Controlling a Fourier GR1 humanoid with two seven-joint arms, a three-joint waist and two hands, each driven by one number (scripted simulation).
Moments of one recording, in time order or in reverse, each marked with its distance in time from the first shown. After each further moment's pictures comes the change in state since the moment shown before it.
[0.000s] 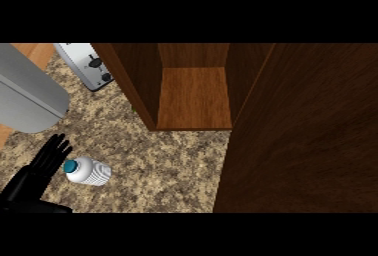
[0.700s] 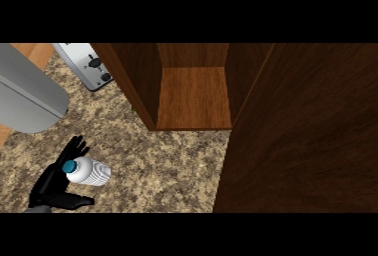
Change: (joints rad) left arm -0.189 0.027 -0.030 0.516 -0.177 0.070 -0.384; right arm -0.044 -0.031 0.003 -0.002 0.003 -0.046 0.030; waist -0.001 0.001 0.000
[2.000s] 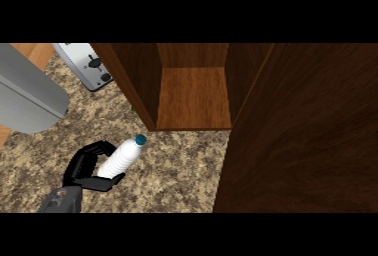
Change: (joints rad) left arm -0.186 -0.055 -0.097 0.239 -0.097 0.198 -0.308; right arm -0.017 -0.053 0.036 0.007 -0.006 -0.065 -0.023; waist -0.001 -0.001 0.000
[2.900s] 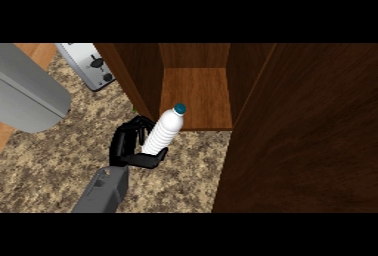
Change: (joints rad) left arm -0.045 -0.200 -0.225 -0.280 0.219 0.311 0.070; right arm 0.000 -0.023 0.009 0.001 0.002 -0.039 0.007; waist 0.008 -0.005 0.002
